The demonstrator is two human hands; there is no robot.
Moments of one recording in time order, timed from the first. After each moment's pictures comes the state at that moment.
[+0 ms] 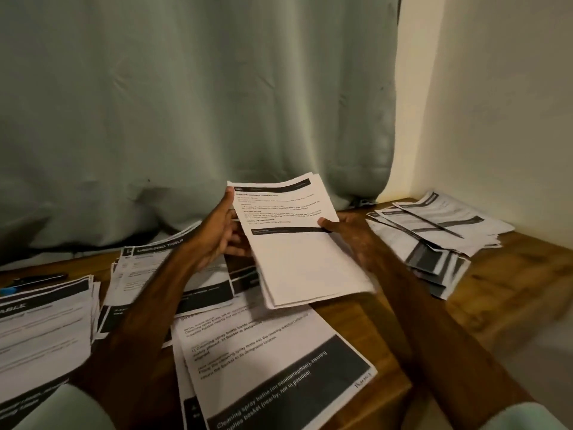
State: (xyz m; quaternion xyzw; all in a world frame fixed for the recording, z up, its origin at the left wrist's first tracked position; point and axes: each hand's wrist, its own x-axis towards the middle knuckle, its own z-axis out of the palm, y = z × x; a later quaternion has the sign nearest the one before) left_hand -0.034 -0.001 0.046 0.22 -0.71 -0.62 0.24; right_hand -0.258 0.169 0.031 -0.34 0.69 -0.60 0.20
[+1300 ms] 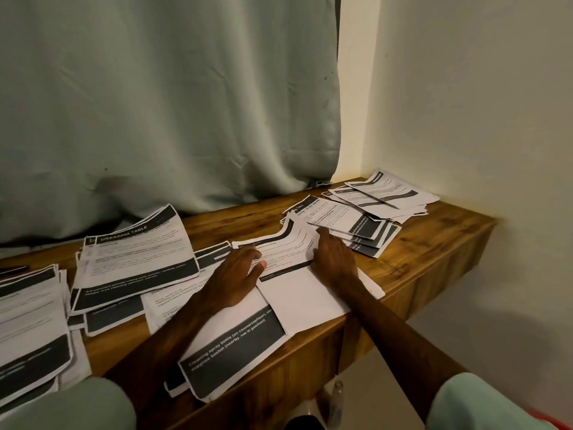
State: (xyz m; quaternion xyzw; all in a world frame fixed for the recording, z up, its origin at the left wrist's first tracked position) left_hand -0.061 0.086 -0.069 0.19 -0.95 -0.16 0.19; right_hand -0.227 0.262 -0.049 -0.37 0.89 -0.26 -0.11
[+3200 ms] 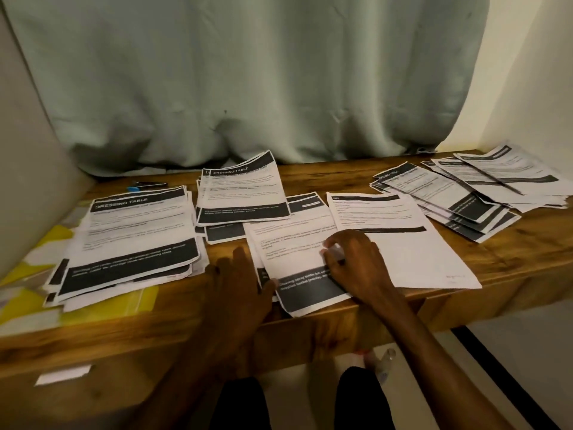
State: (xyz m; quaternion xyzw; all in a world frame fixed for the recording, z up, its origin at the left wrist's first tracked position) left_hand 0.138 0.200 -0.053 0.56 -0.79 -0.18 0.13; right_hand -0.088 0.263 -0.063 -0.57 0.75 -0.33 -0.05
